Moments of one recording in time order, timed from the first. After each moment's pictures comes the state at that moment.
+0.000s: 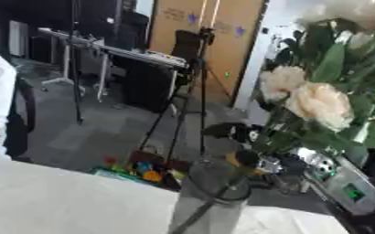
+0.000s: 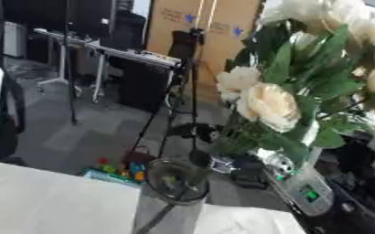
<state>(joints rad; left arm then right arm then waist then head) -0.53 0.17 -0.09 -1.98 0.15 -0.23 0.04 -1.20 -0.87 0.26 -1.19 -0.06 -0.57 0.58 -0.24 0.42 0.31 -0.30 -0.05</state>
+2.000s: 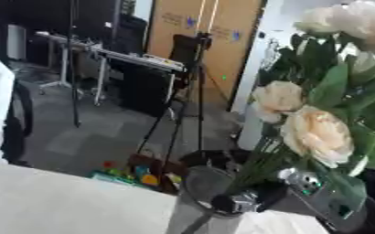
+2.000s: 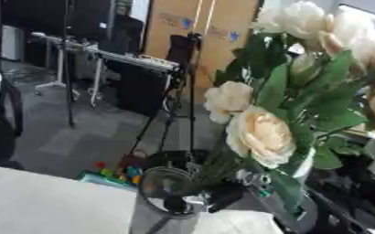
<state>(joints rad) -0.53 0.17 -0.09 -1.98 0.16 -0.22 0.04 -1.18 -0.87 0.37 -1.27 0.12 -0.58 0.57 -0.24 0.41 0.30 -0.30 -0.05</state>
